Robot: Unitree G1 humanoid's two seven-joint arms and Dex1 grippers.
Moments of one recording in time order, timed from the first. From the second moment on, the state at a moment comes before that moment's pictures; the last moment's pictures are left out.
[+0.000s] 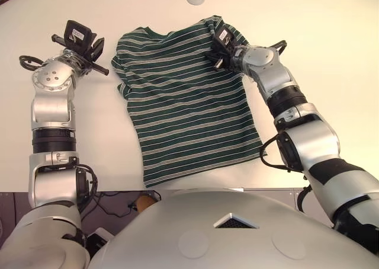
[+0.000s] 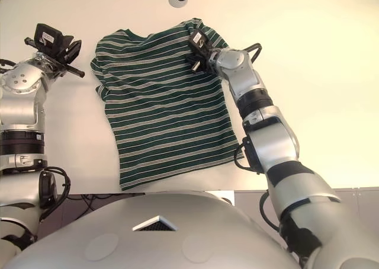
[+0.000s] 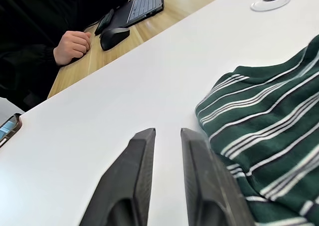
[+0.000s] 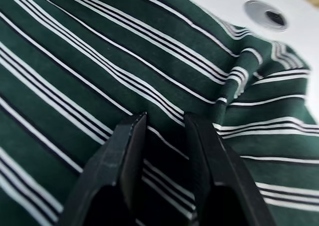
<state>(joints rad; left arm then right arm) -0.28 0.59 0.06 0.30 -0.03 0.23 -0.48 -0.73 -0.18 0.28 0.96 -0.12 0.07 0.56</state>
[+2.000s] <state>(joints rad) -0.28 0.46 0.04 0.42 -0.31 0.49 -0.79 -0.67 -0.12 0.43 0.82 -0.15 0.04 0.76</state>
